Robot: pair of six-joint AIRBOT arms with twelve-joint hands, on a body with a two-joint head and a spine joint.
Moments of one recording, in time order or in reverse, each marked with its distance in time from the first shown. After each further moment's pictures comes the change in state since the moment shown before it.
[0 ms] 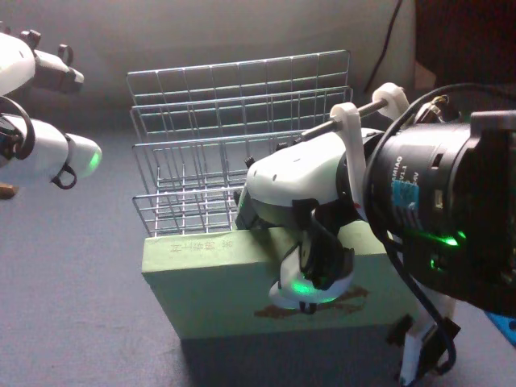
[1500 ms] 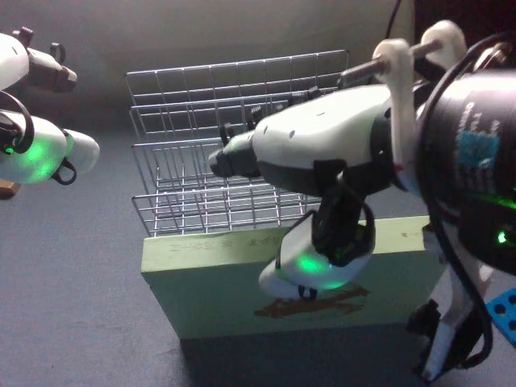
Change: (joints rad) left arm -0.014 -0.008 -0.004 -0.003 0.050 -0.033; right arm 0.122 0.079 -0.079 0.068 -0.019 -0.024
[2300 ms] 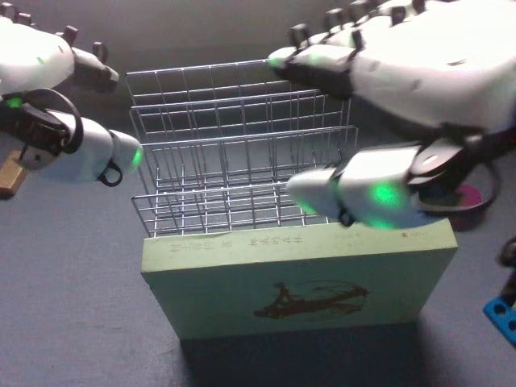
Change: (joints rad) left arm -0.013 -0.065 -0.030 -0.003 0.061 -0.054; right arm -0.037 0.259 -0.154 -0.425 0.129 0.035
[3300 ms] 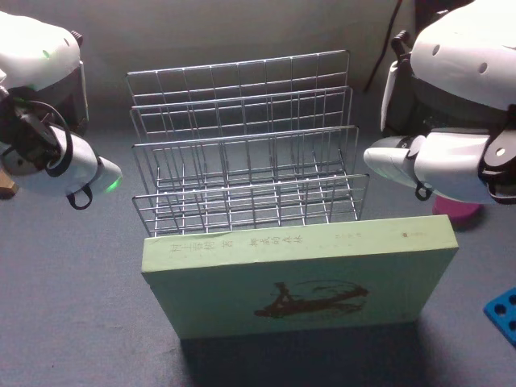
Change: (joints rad) left arm -0.013 -0.019 -0.003 0.010 0.004 -0.014; right arm -0.032 0.174 0.024 -0.048 0.203 0.020
